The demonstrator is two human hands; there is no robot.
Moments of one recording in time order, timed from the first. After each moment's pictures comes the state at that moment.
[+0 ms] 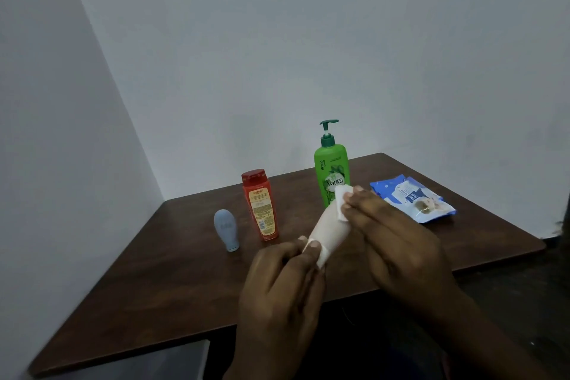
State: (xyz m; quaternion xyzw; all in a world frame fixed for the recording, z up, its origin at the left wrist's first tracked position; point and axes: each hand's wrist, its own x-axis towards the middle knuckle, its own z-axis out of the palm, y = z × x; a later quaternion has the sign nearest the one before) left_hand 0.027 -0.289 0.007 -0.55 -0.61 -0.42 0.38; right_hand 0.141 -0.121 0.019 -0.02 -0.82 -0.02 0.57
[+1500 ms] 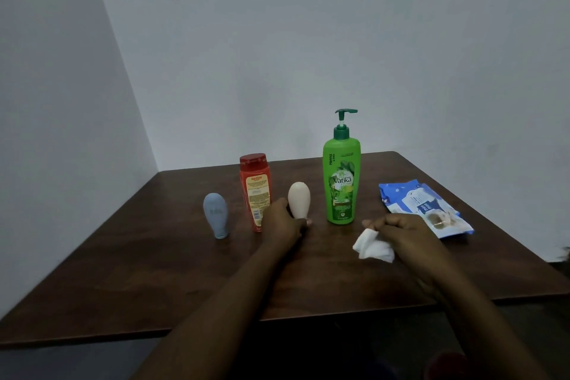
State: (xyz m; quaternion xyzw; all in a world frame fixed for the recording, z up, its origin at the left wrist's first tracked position) left_hand -0.137 -0.106 -0.046 -0.29 -0.85 -0.44 -0.03; right_hand 0.088 0.006 -0.023 -0.28 -0.72 0.57 0.30
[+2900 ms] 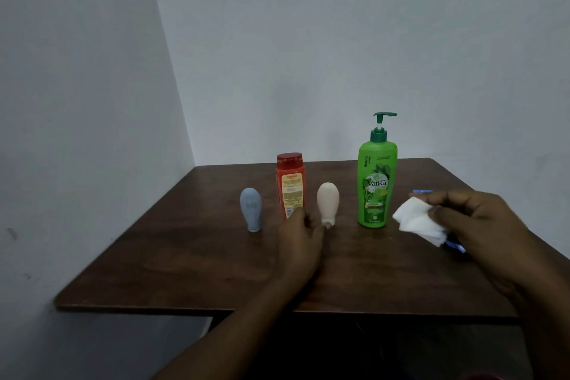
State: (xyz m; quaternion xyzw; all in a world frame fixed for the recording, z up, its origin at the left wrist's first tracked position) left_hand -0.097 -0.171 -0.047 -0.29 -0.82 -0.49 0.06; right_hand 0.128 -0.029 0.047 -0.17 -0.77 0.50 0.36
